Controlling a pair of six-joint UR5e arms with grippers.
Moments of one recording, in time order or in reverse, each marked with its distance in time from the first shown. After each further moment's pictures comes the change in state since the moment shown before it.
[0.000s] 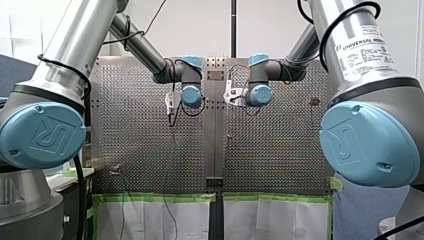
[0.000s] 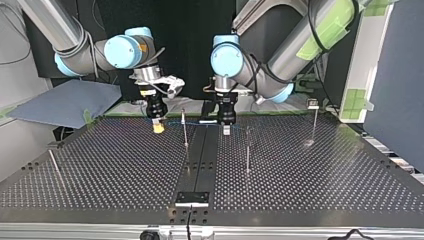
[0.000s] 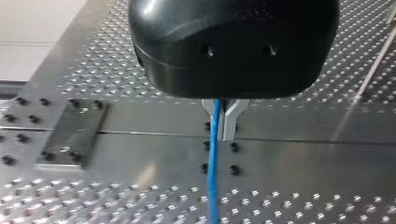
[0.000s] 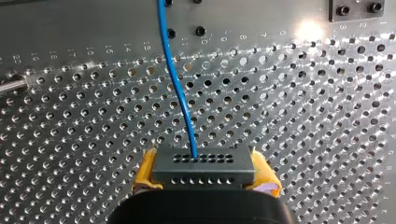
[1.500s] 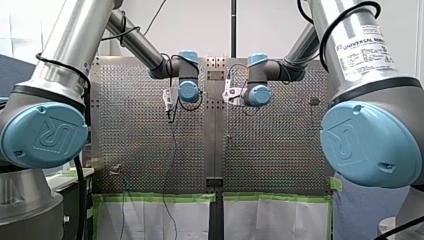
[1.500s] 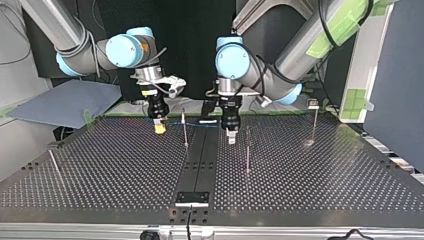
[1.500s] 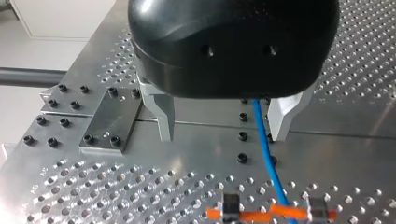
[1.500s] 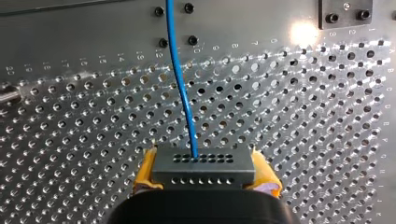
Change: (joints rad) left arm 0.023 0.044 0.004 -0.001 0.012 -0.053; right arm 0.008 0.001 0.000 -0.018 0.000 0.009
